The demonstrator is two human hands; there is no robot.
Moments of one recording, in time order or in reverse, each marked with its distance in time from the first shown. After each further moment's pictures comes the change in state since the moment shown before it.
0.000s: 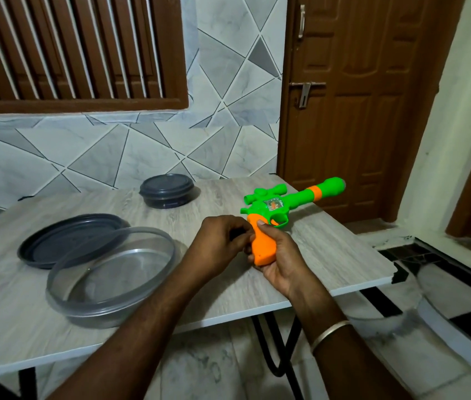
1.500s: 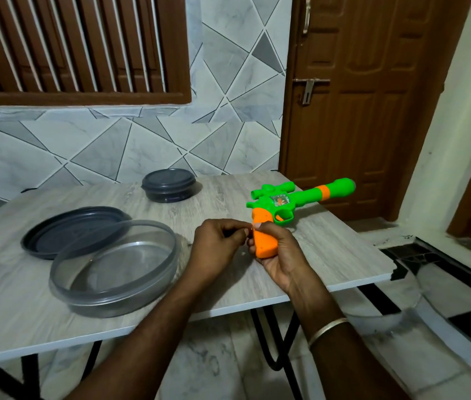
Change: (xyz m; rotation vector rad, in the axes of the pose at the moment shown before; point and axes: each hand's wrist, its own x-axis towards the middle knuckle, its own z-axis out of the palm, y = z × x) left_hand -0.020 0.013 0.015 -0.316 0.190 -0.326; right_hand -0.006 -0.001 -0.002 0.027 0.011 -0.021
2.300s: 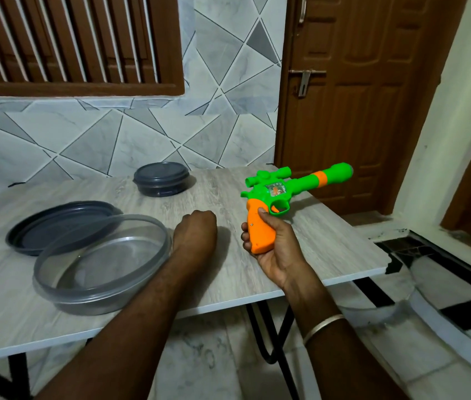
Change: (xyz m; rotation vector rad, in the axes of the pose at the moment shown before) left_hand 0.045 -0.015 -0.005 1.137 -0.201 -0.219; right_hand -0.003 -0.003 -0.002 0.044 -0.040 0.028
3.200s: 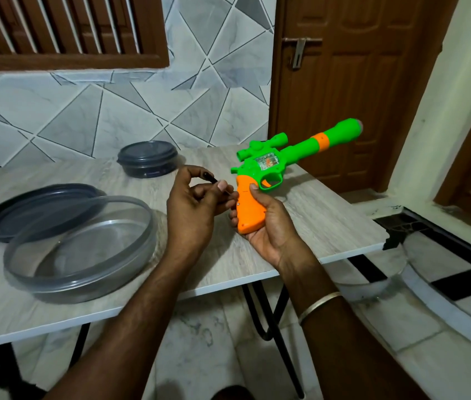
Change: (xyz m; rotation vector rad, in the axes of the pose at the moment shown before) left_hand -0.041 0.020 0.005 -1.573 0.357 0.168; right_hand 0.011 0.005 -0.007 0.035 -0.055 0.010
